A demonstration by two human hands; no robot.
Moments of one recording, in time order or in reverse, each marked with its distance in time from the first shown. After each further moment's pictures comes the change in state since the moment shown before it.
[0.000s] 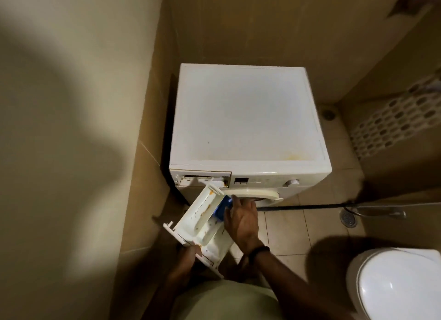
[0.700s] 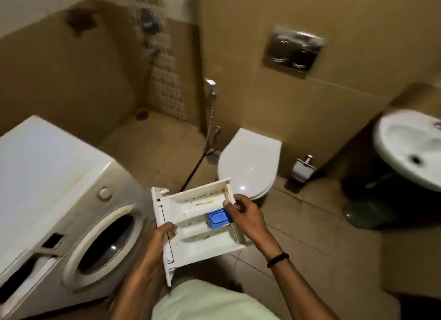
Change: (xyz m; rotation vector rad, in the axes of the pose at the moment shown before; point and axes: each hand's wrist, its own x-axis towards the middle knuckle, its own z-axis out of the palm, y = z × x) left_hand -0.200 -0.172 0.226 0.982 -0.599 0.620; right_hand -0.395 0.257 -0.149 1.044 0.545 0.968
